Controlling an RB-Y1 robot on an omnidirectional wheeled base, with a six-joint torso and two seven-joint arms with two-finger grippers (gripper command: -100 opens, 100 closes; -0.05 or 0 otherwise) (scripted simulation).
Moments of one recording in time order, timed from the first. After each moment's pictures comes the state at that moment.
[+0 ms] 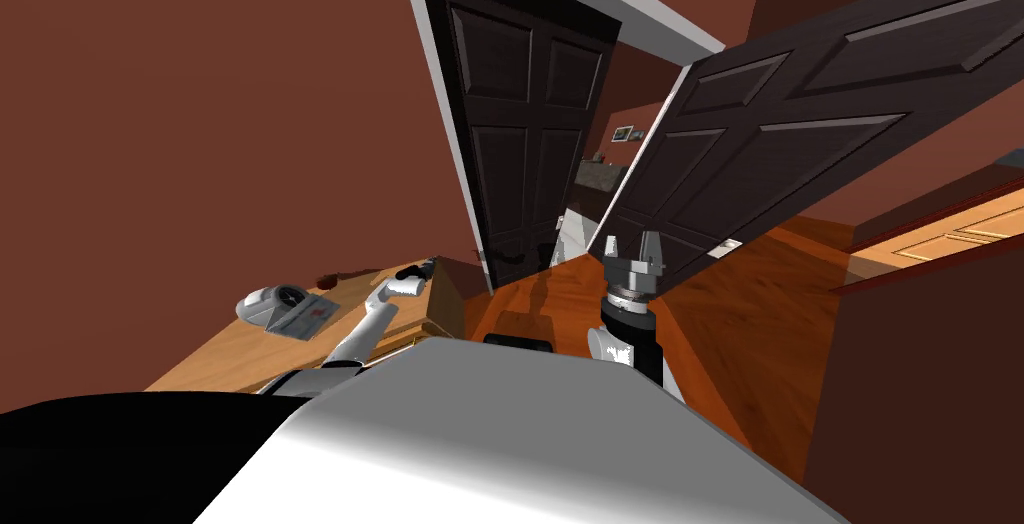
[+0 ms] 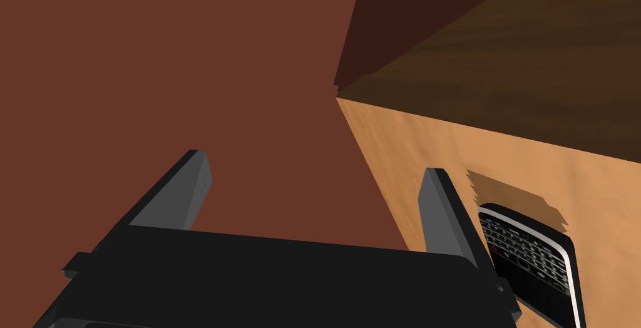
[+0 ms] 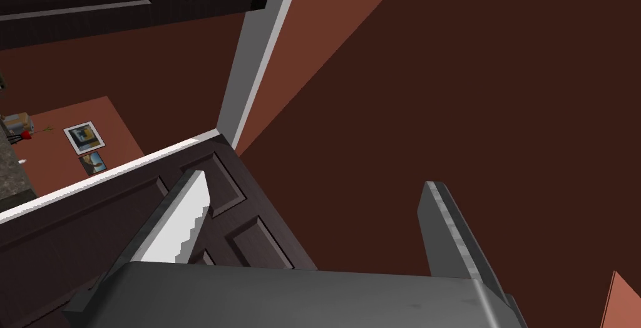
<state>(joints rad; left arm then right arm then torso) 0.00 0.58 0.15 -1.33 0.31 0.51 -0.12 0.49 -0.01 0.07 -2.25 0.01 -0.62 -0.05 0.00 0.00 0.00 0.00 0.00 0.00</state>
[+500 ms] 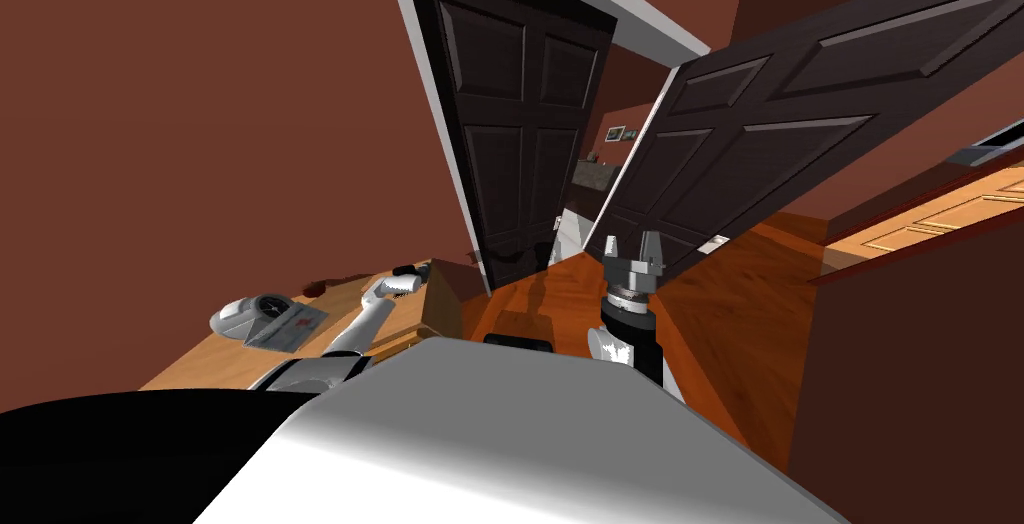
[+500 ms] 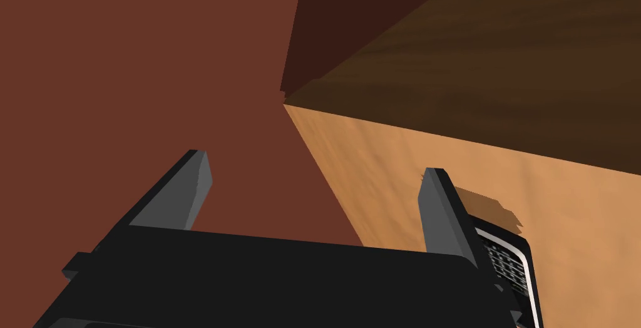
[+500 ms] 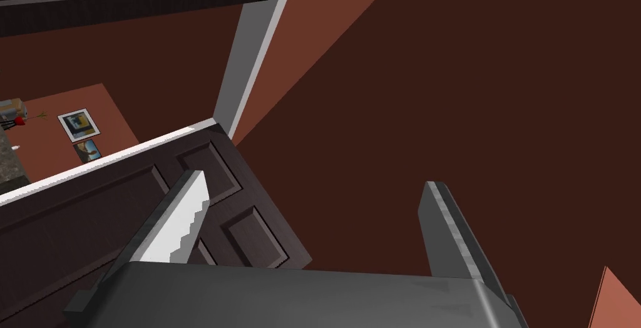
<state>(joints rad) -0.06 0.63 0.16 -1.22 0.36 0.63 -0.11 0.49 -0.01 0.07 -2.25 0.01 -0.62 -0.05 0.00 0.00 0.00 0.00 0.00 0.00</state>
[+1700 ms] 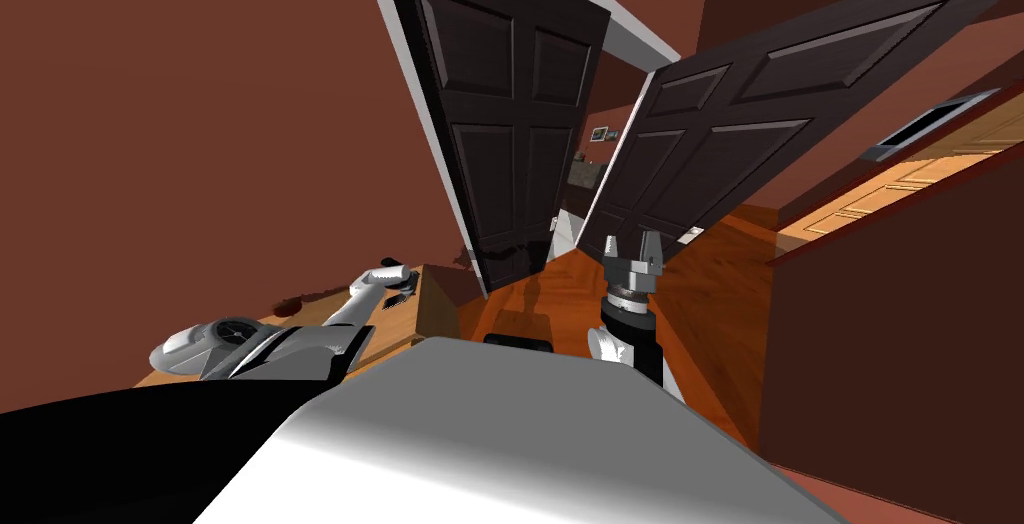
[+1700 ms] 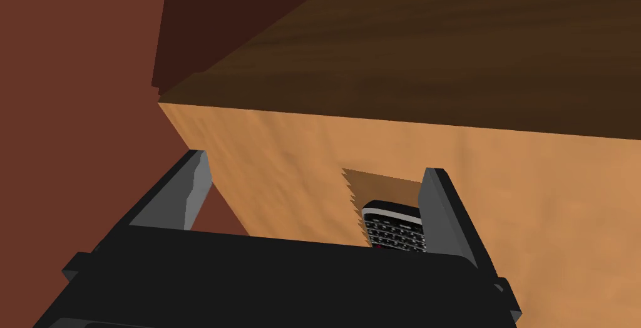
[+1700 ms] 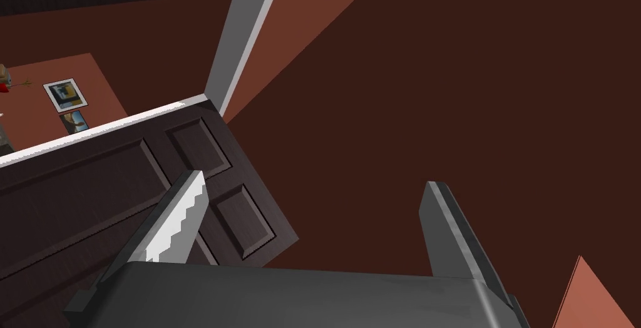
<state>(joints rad) -0.24 0.75 0.16 -0.89 0.53 0.92 -0.10 0.49 -0.01 0.07 -2.25 0.01 -0.62 -0.05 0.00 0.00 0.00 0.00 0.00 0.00</state>
